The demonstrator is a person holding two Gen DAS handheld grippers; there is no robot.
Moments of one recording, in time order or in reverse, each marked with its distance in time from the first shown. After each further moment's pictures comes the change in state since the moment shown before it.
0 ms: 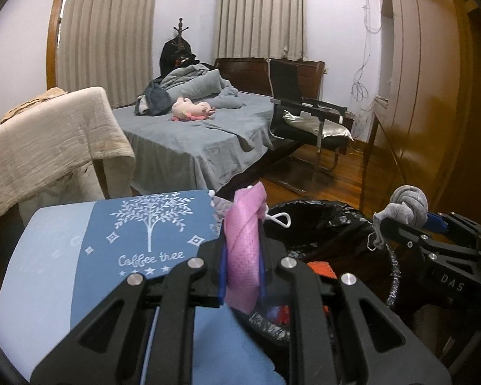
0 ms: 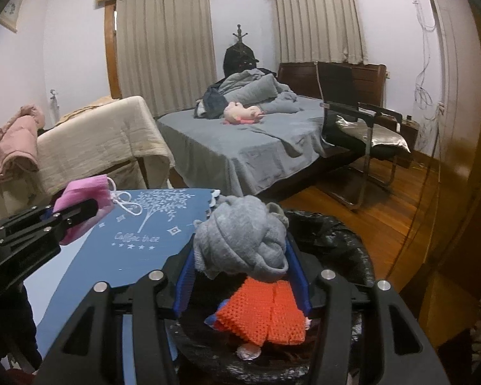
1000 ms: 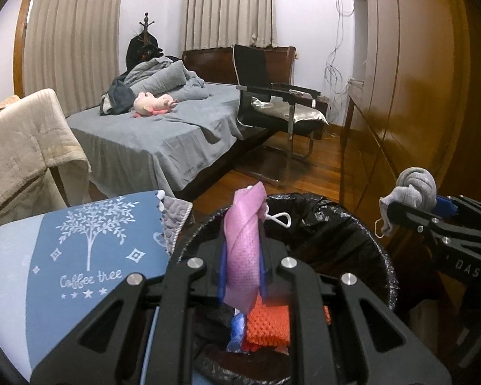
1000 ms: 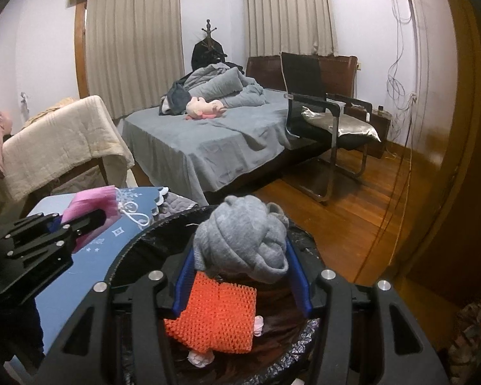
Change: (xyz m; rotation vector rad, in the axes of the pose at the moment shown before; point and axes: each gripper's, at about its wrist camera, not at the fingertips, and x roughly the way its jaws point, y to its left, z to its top) left arm 0.095 -0.050 -0.001 0.074 0.042 -0.113; right arm 0.029 -0.064 -0.001 0.040 0.025 -0.126
